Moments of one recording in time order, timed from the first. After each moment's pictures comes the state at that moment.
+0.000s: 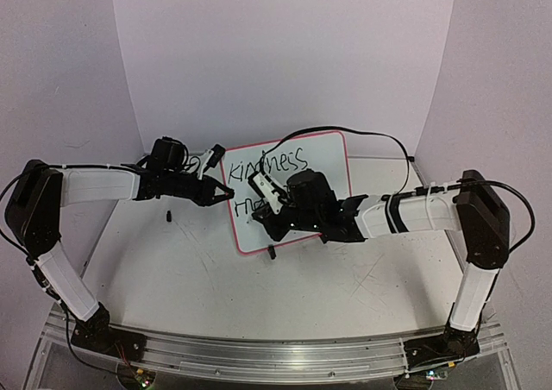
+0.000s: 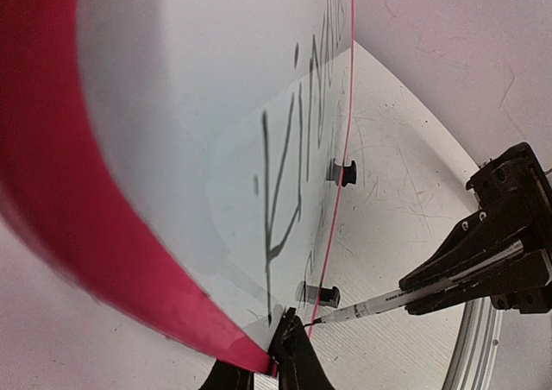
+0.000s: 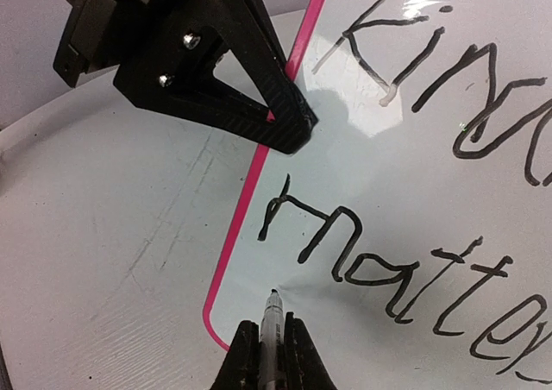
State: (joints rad) left arm -0.46 1.65 1.06 -0.03 0.62 -0.05; right arm 0.97 1.87 1.23 0.17 0.00 -0.04
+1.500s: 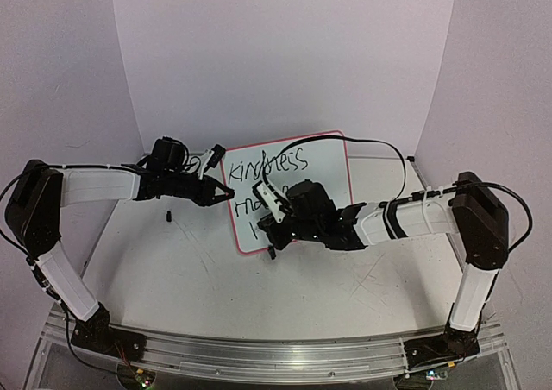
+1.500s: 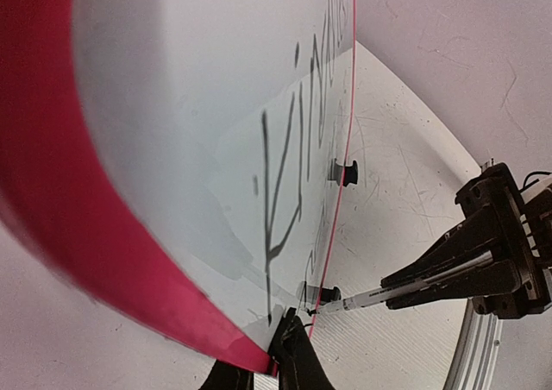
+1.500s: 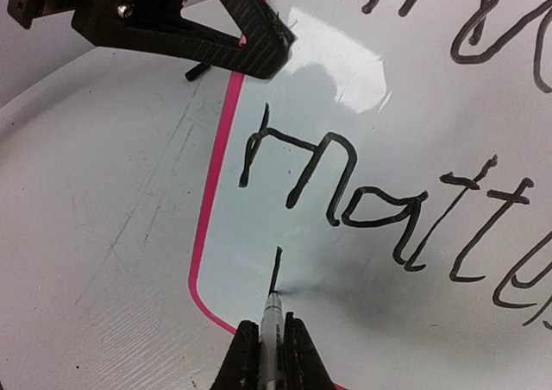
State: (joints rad) left arm -0.47 1.65 1.06 -0.03 0.62 -0.05; right arm 0.98 1.88 1.17 0.18 0.07 0.02
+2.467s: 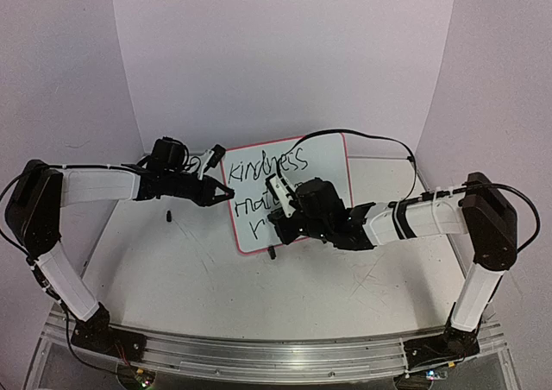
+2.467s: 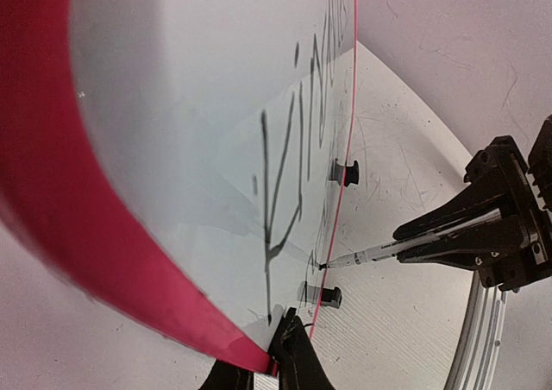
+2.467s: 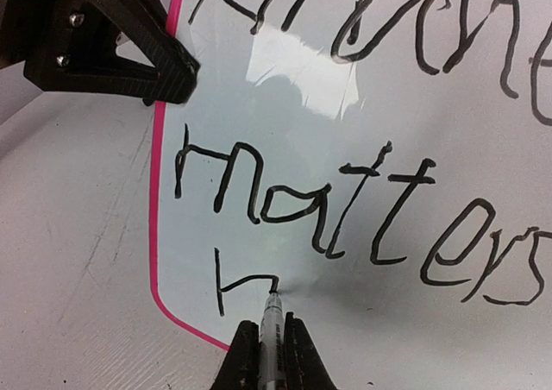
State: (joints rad) left arm -0.47 1.65 1.06 -0.03 0.61 -0.05; right arm 0.96 1.82 1.11 0.21 0.16 0.08
